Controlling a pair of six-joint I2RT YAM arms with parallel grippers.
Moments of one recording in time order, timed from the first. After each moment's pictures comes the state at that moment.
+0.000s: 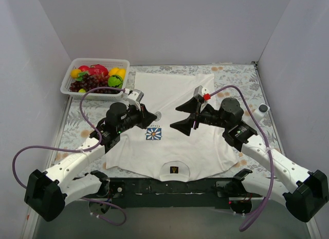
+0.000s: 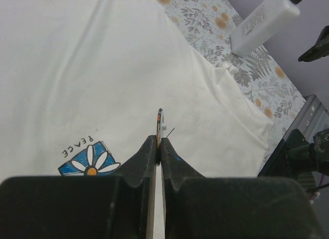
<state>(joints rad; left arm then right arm) -0.58 1.02 0.70 0.07 0.29 -0.37 0.66 0.99 0.77 0.23 -0.67 0.15</state>
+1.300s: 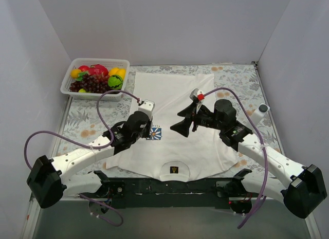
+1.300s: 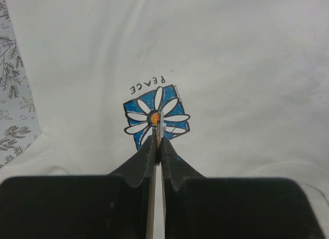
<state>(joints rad) -0.81 1.11 0.75 -0.23 -0.30 -0.31 0.65 1.04 0.72 0.17 -0.60 0.18</state>
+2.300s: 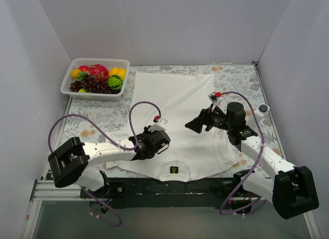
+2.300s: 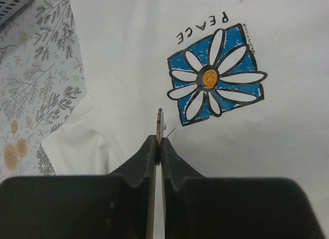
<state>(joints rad) -1.09 1.39 0.74 -0.33 -0.81 -0.30 0.34 1.06 0.53 0.22 -0.73 0.42</state>
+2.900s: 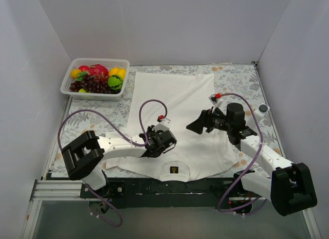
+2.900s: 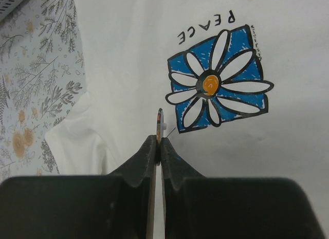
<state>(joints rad) -1.10 1.55 0.83 -0.43 -0.88 -0.39 0.31 1.10 0.51 0.19 -0.74 0.42</state>
